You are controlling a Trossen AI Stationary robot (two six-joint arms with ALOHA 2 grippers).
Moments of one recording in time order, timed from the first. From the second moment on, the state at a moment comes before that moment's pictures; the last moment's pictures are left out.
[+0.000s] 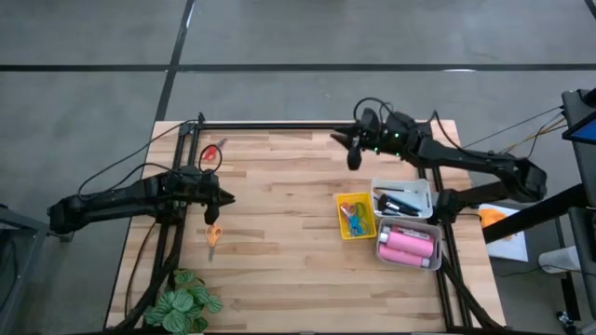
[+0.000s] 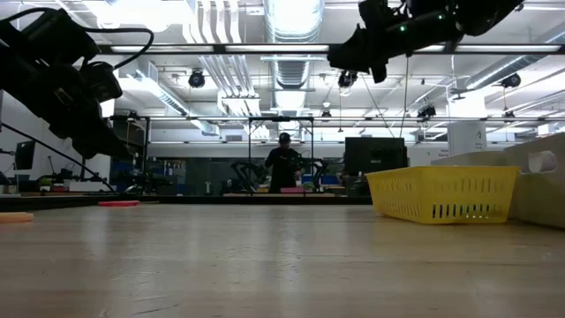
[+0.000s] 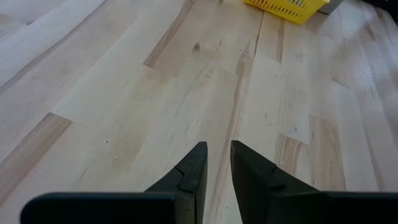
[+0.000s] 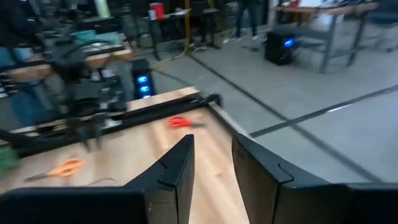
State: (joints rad) left arm 0.31 0.38 0.19 -0.45 0.18 -0.18; right arm -0.44 1.20 0.79 0.26 -0.11 0.12
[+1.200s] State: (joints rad) left arm 0.31 0.38 0.19 -0.45 0.18 -0.18; right arm -0.51 1.18 0.79 0.26 -0.11 0.02
